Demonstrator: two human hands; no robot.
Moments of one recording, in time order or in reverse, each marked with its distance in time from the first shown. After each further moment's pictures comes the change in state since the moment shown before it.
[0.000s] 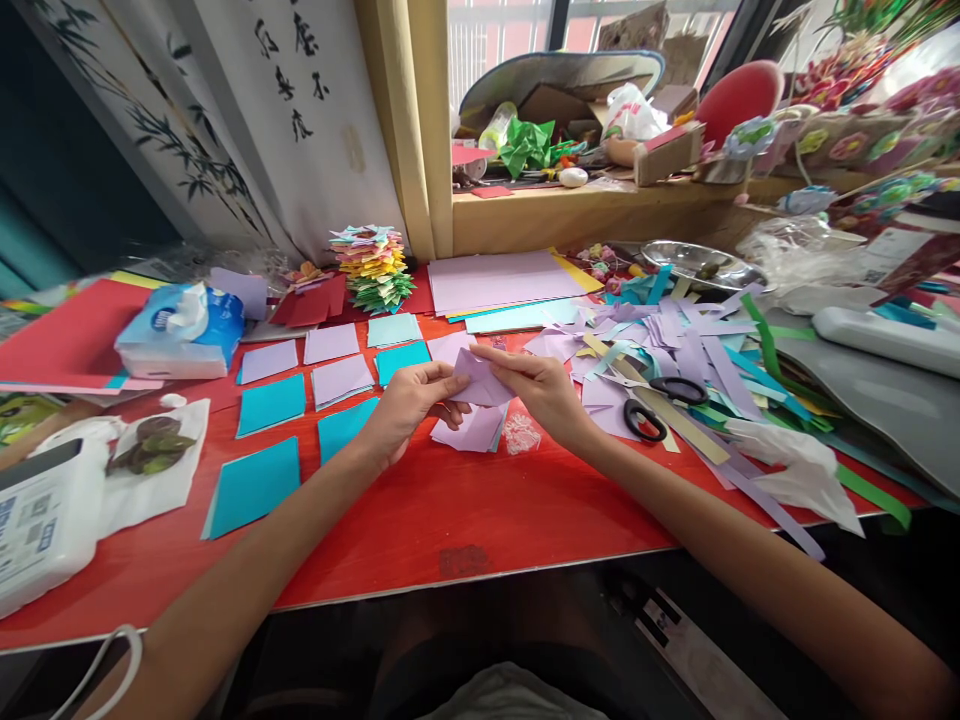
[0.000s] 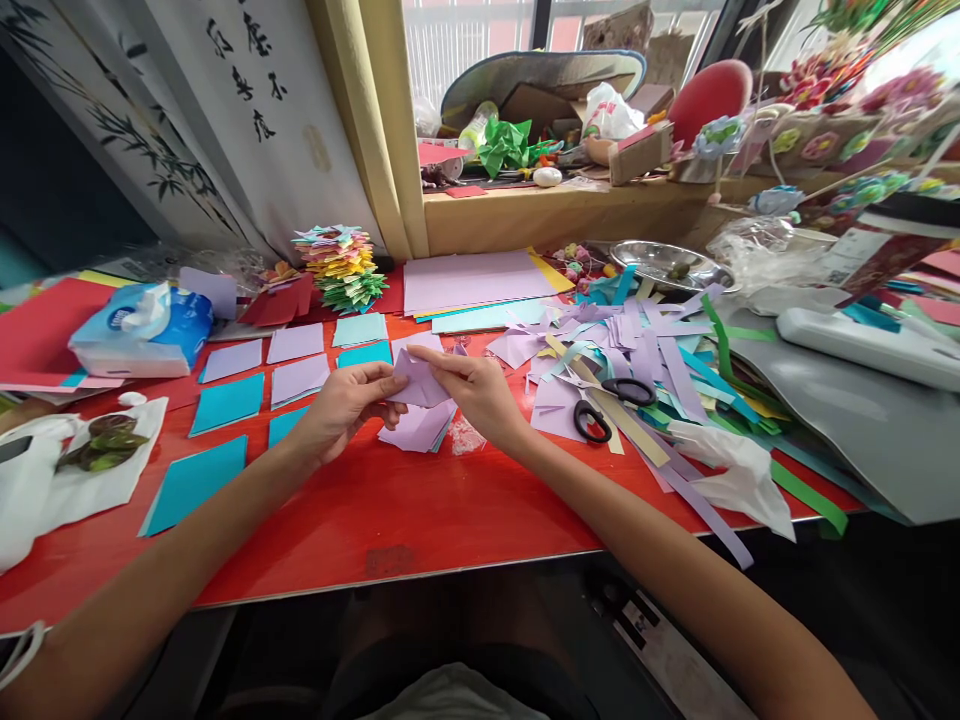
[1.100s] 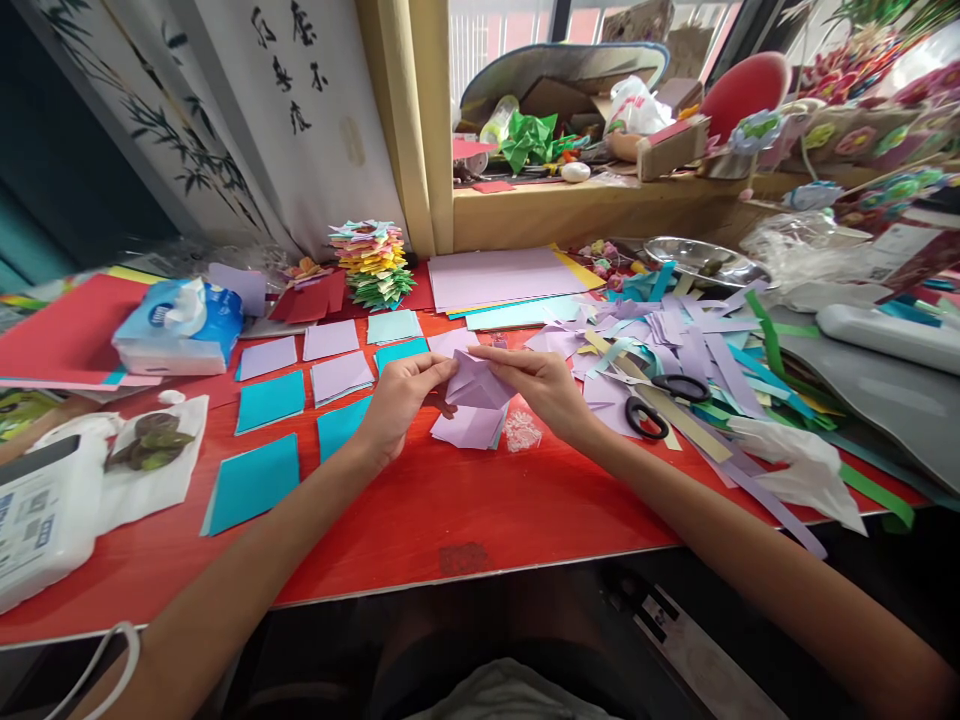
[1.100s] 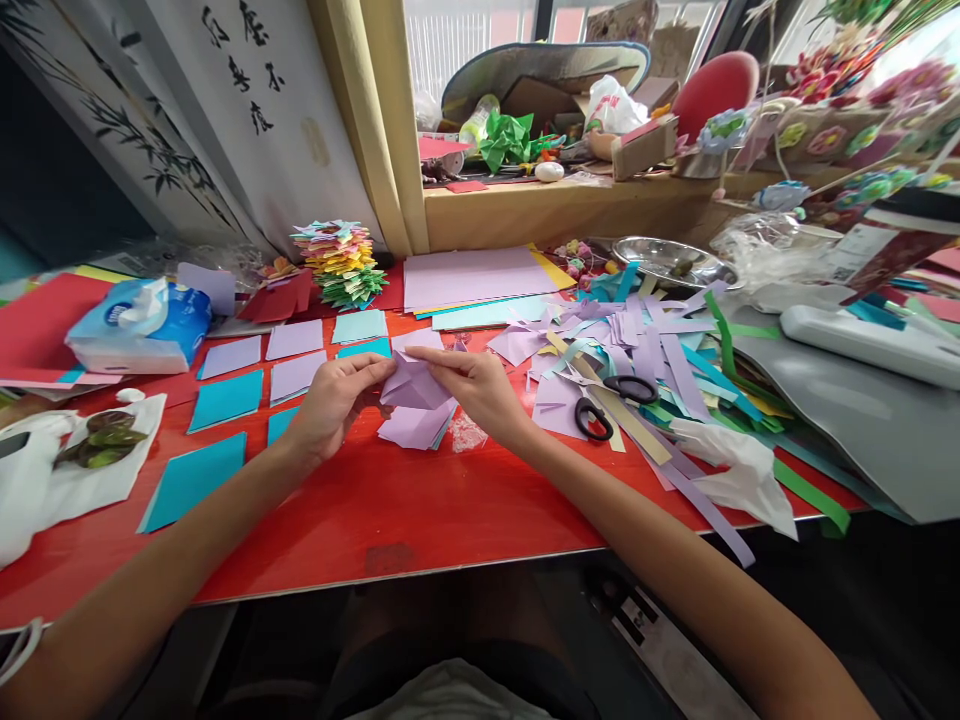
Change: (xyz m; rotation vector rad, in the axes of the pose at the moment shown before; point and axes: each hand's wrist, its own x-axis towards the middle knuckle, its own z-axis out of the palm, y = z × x) left_hand -0.004 0.004 0.002 0.033 0.085 0.131; right_hand -0.001 -0.004 -0.002 0.044 -0.059 0.022
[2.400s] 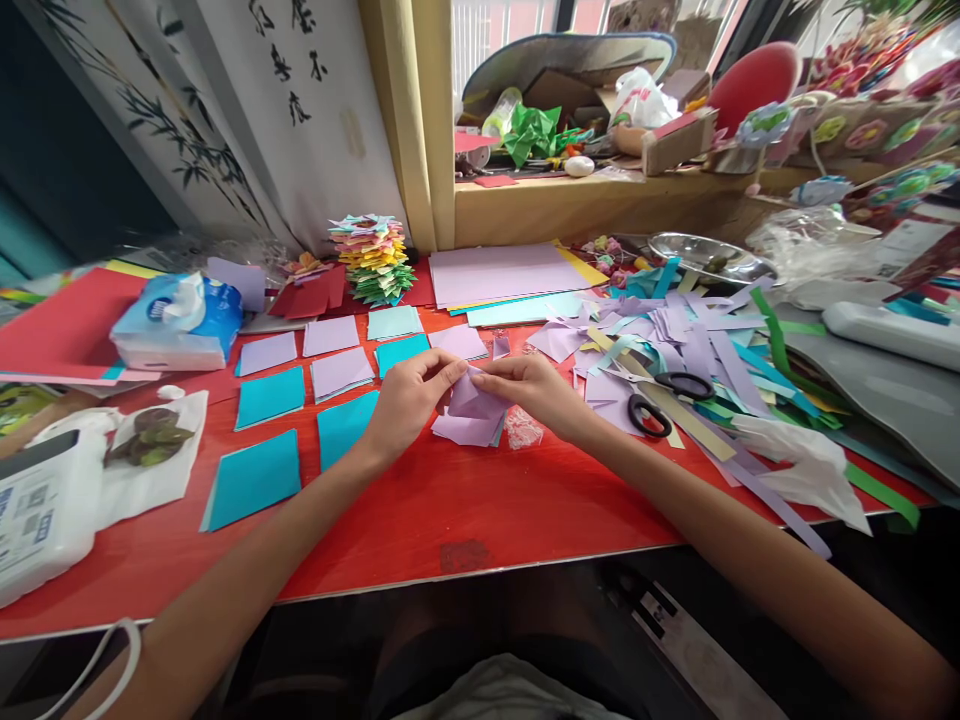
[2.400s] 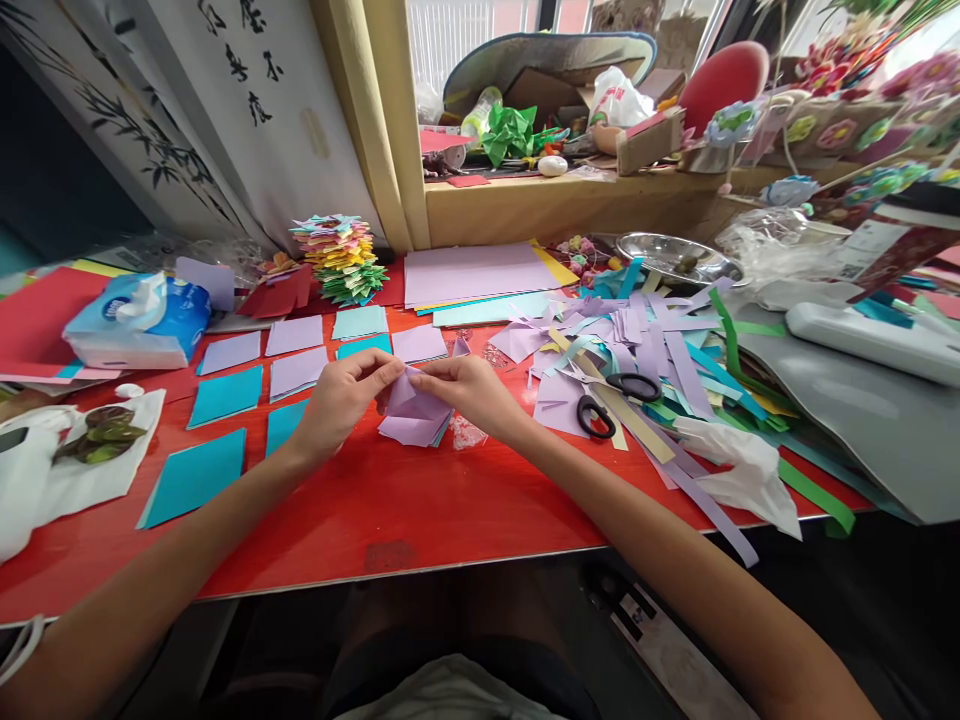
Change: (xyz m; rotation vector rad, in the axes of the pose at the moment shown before) left_hand 0.000 -0.005 0.000 0.373 0.026 0.174; right_hand 0.003 -0.005 0.002 -0.008 -0.203 0.181
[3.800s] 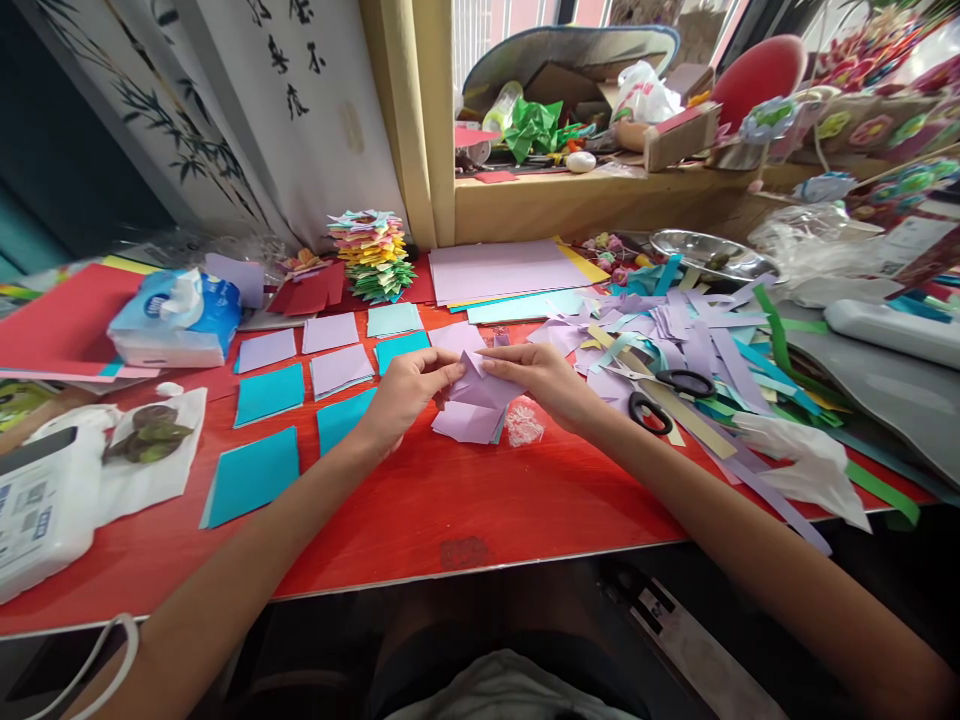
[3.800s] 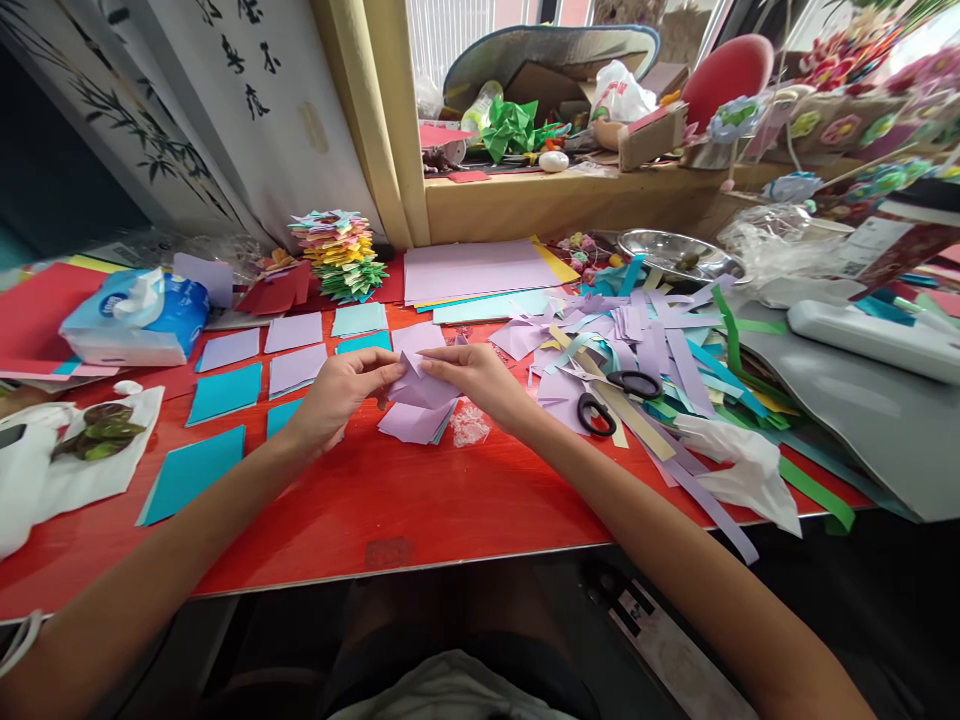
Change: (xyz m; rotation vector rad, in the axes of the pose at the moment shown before) left_hand 0.006 -0.004 -0.002 -0.140 -0.036 -0.141; right_hand 0.004 -0.001 -0.005 0.279 0.041 0.117
